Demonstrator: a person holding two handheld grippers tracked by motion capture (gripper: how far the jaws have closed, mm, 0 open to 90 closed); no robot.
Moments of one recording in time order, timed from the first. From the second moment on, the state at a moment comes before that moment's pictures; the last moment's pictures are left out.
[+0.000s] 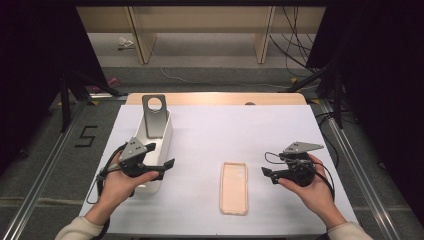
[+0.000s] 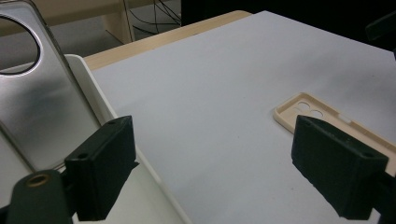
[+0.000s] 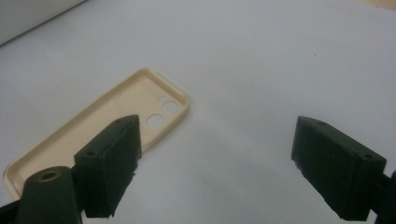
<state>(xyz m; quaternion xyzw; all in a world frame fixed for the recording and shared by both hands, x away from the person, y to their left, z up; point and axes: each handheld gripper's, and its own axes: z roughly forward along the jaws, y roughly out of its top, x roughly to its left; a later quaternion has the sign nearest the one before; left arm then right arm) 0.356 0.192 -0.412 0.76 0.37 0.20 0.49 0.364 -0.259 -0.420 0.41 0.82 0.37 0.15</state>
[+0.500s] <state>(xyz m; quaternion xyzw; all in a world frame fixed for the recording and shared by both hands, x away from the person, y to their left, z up) 0.355 0.187 -0.411 0.77 0.36 0.21 0.49 0.364 -0.262 -0.419 0.41 0.81 0.38 0.15</state>
